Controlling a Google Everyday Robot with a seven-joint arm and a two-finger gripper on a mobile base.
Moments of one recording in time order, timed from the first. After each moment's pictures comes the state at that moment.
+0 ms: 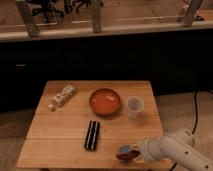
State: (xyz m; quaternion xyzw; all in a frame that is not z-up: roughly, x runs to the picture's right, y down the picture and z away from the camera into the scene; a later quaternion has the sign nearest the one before) arm 0.144 0.315 0.692 -0.22 -0.24 -0.08 0.94
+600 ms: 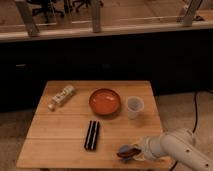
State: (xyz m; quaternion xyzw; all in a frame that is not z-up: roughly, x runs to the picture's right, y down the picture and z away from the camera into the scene) arm 0.144 0.310 0.704 -0.21 -0.26 -0.10 0.94
